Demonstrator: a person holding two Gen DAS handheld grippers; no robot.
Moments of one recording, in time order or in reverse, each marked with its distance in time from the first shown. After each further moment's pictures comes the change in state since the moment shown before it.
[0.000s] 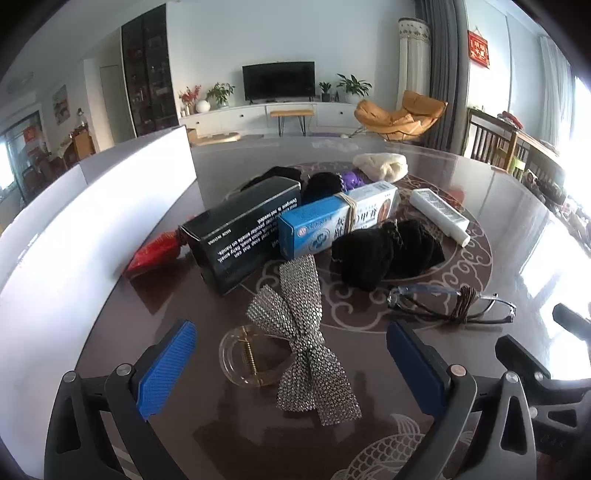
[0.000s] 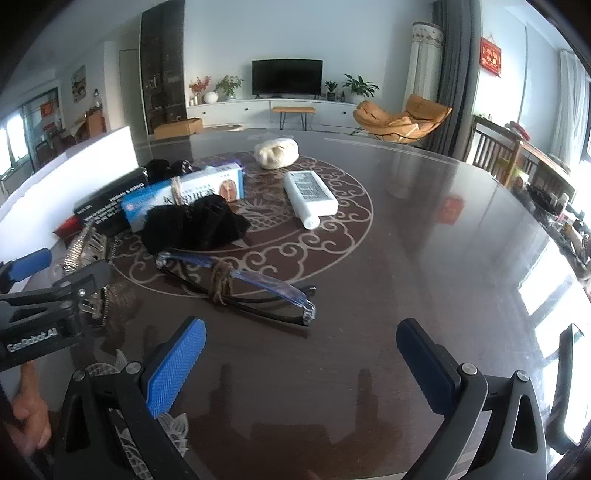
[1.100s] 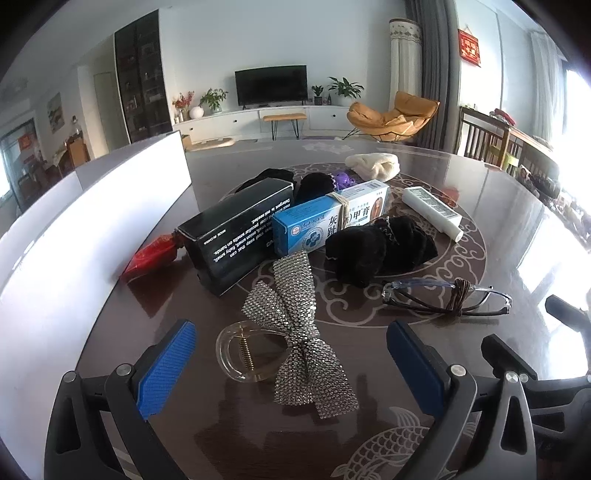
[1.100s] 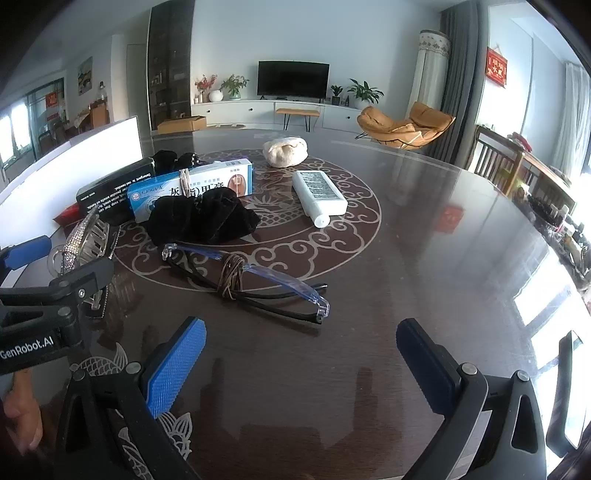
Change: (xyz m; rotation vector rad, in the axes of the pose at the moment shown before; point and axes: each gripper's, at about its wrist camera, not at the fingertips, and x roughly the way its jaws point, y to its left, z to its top) left arm -0.004 0.001 -0.005 0.016 -0.019 -0.011; right arm 0.000 0.012 -0.005 -0.050 -0.018 -0.016
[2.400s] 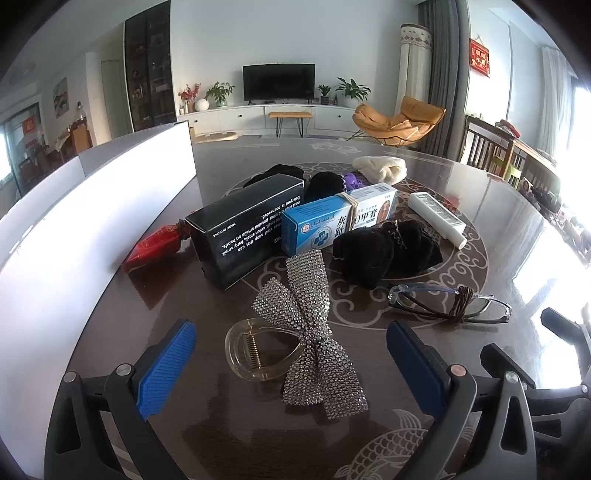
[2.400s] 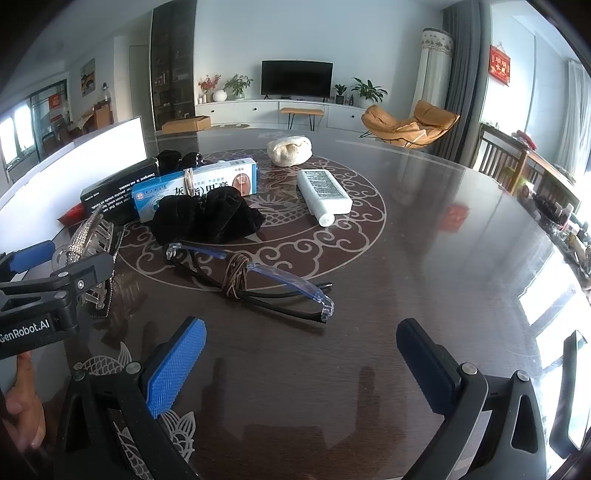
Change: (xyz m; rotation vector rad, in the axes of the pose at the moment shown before) left arm 0.002 0.007 -0.001 -0.050 0.006 -0.013; right arm -0.001 0.000 -0.001 -0.001 0.005 0.021
